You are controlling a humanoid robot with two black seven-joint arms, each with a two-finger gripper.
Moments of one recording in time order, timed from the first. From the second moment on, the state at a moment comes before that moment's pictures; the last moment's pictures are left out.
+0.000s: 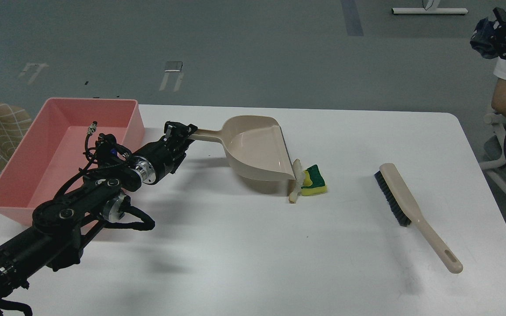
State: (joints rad) left arm -0.52 0.36 -0.74 -1.01 0.73 -0.03 -0.10; right arm 1.01 -0.51 0.82 0.43 -0.17 0.45 0.26
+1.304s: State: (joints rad) left arm -0.41 0.64 -0.75 -1.31 0.79 -0.06 -0.23; right arm 0.82 -1.06 0.34 1.25 -1.14 0.27 0.21
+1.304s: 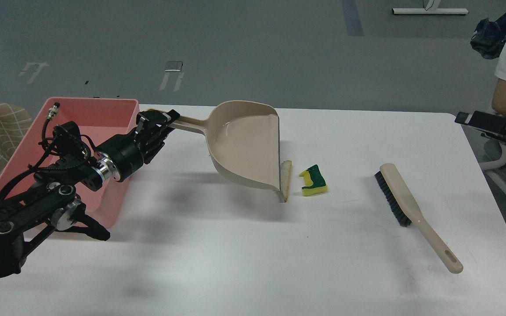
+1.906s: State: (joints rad) left arm -0.37 0.62 -0.76 -1.31 0.80 -0.05 -0.27; right arm 0.55 -1.17 0.34 1.61 -1.33 0.10 -0.01
